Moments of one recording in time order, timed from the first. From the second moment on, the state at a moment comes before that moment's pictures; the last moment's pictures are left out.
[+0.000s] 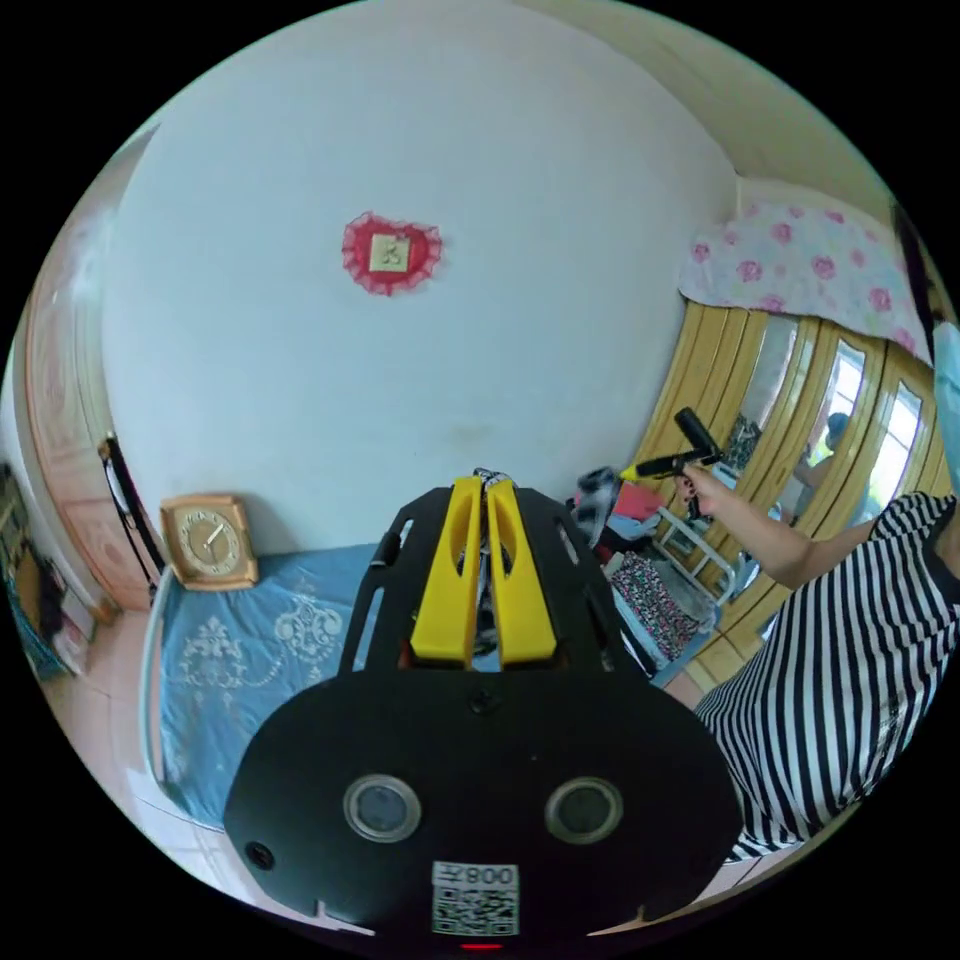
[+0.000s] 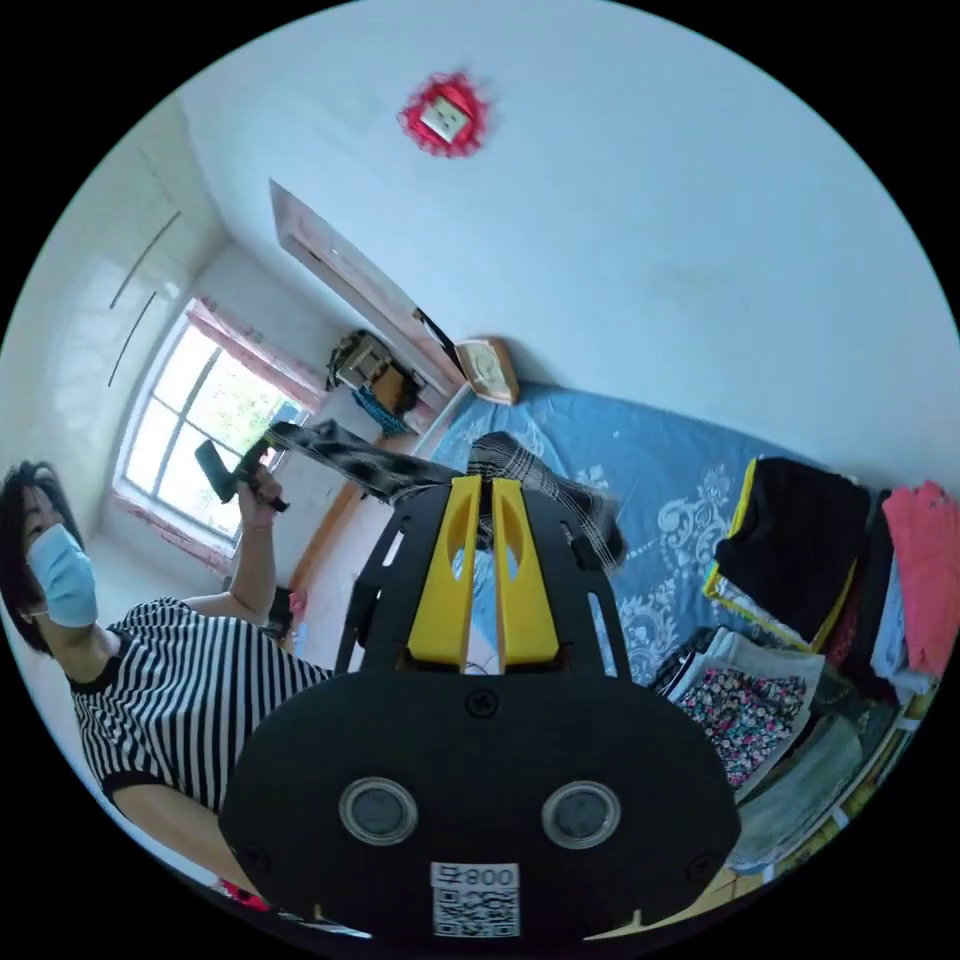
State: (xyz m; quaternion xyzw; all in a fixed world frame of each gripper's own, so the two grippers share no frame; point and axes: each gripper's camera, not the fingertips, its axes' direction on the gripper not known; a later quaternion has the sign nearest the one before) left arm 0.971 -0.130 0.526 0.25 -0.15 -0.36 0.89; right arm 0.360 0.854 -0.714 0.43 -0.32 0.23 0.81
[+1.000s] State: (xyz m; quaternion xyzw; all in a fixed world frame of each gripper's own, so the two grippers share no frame) left arm 1.231 -0.452 0.497 0.13 -0.09 -0.17 0.97; right arm 0.204 0.625 -0.507 0.35 -0.49 -0.15 0.78
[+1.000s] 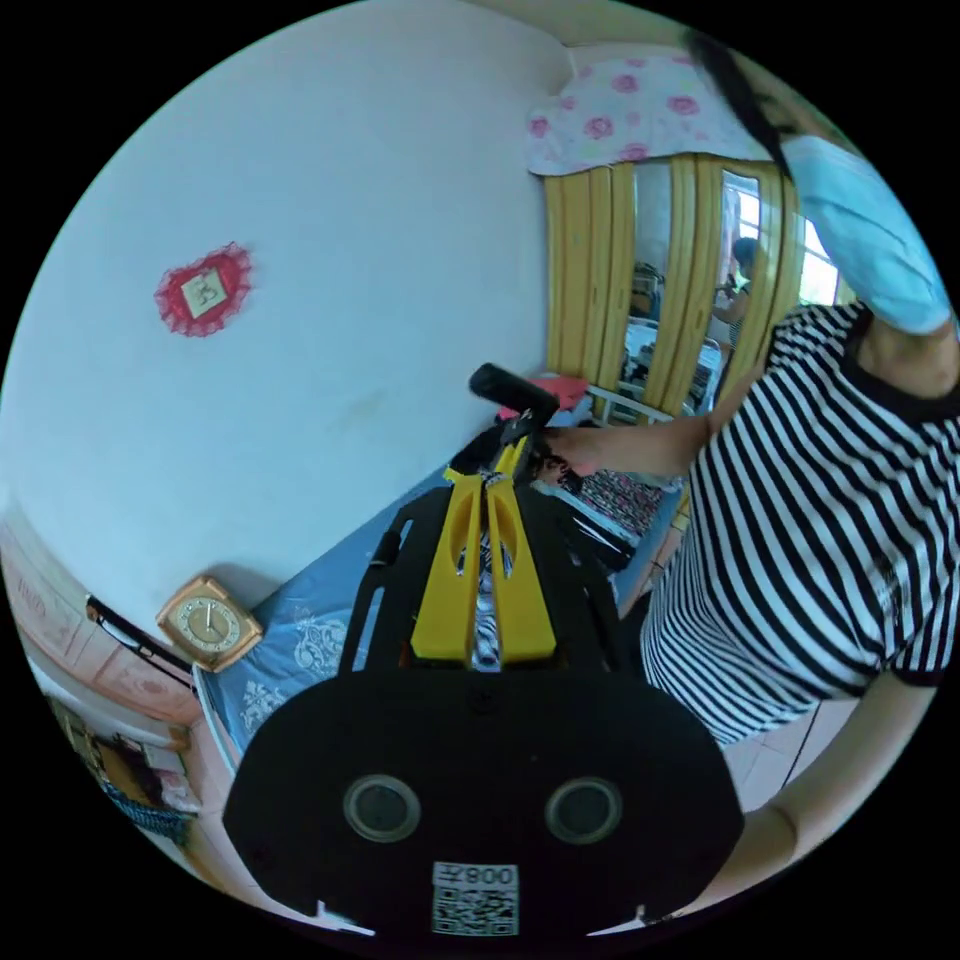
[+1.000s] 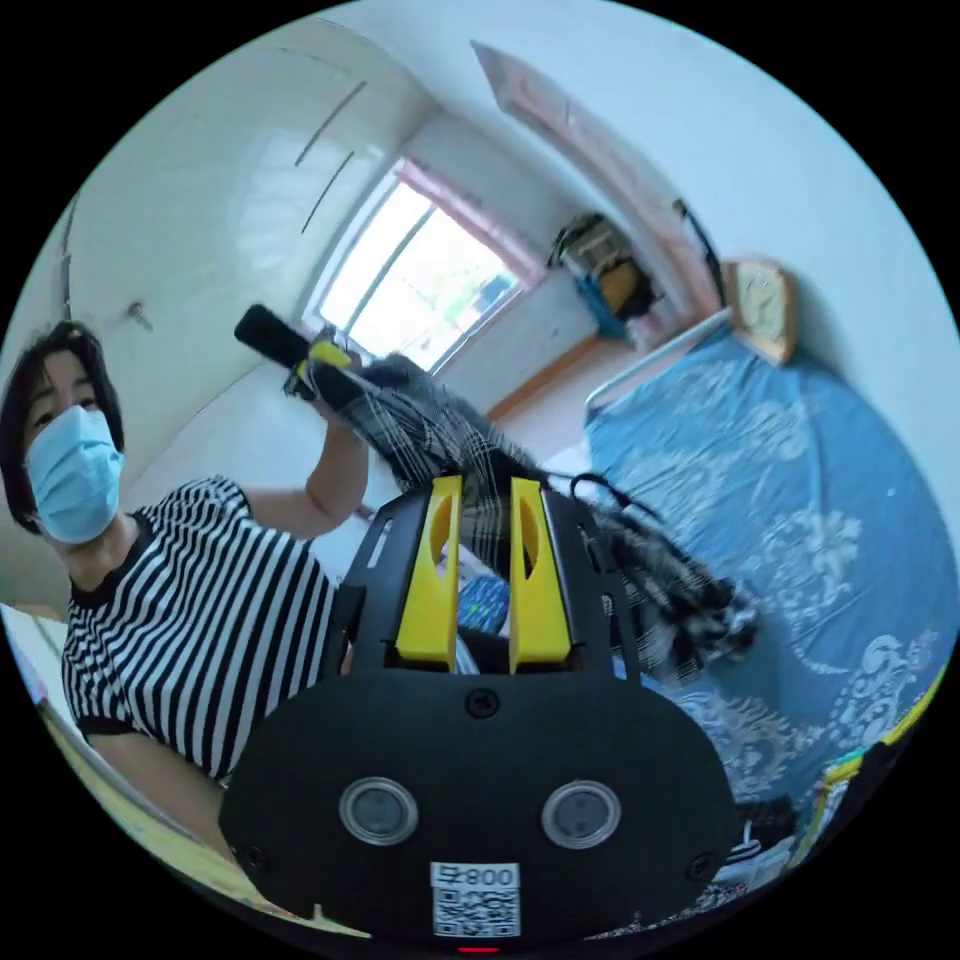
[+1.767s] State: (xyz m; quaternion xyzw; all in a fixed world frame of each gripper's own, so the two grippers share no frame) left arm 1.410 -0.542 0.502 0.08 0.11 -0.23 0.96; right arm 0.227 0.502 -0.193 0.25 -0.63 -0.16 0.72
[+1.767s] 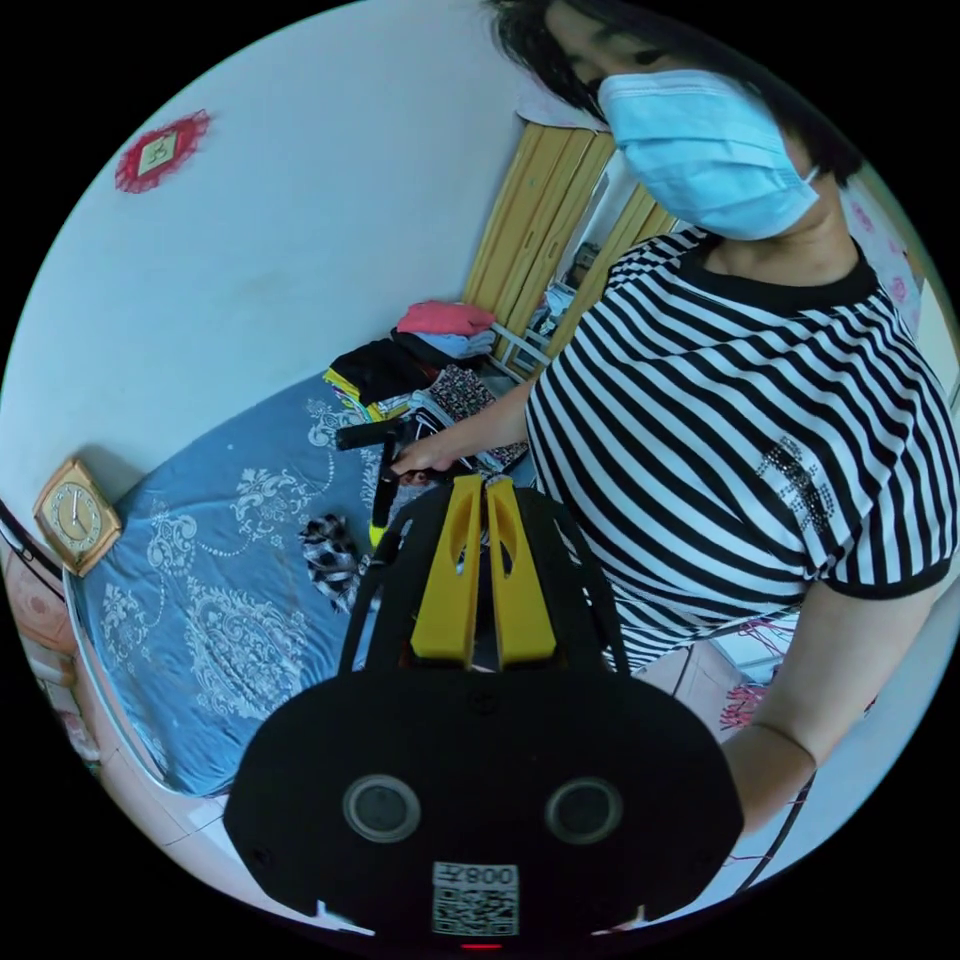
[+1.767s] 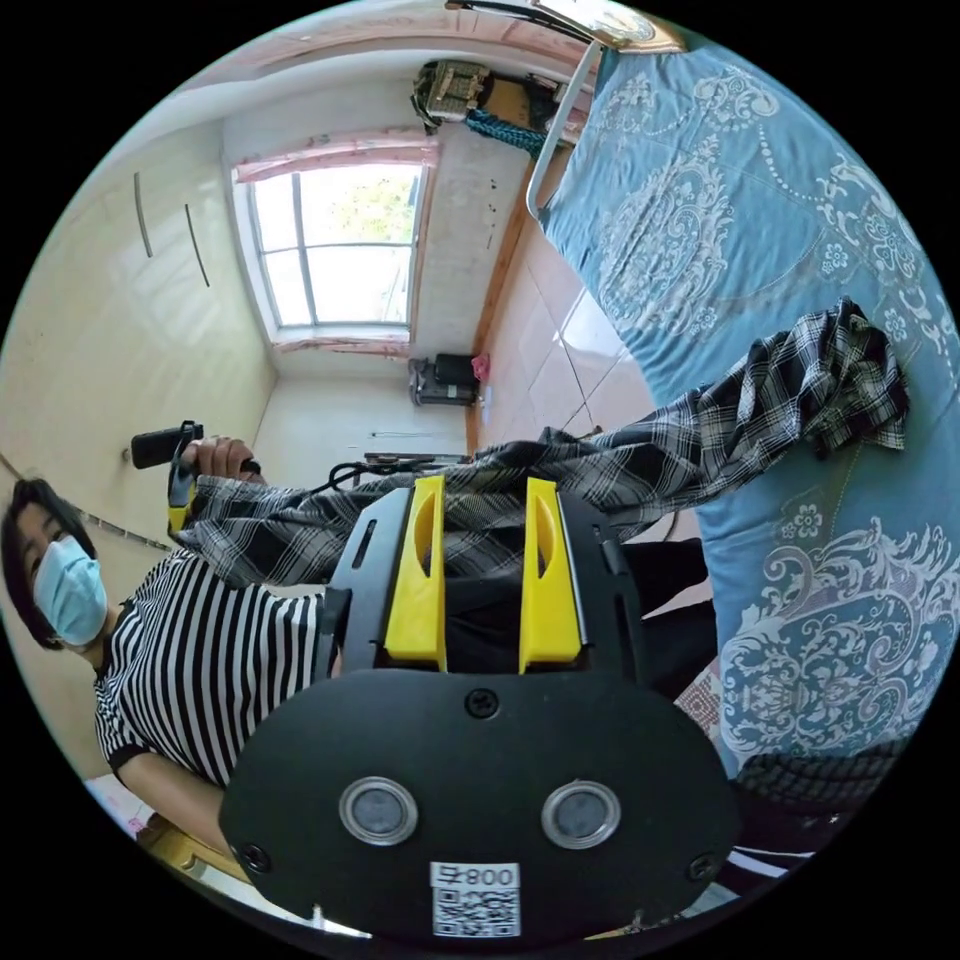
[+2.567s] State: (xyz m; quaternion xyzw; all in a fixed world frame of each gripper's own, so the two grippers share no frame) left arm 1.500 -0.621 0.338 0.05 0.05 -0.24 0.97; right arm 0.359 0.597 -0.185 0.41 -0.69 -0.13 0.58
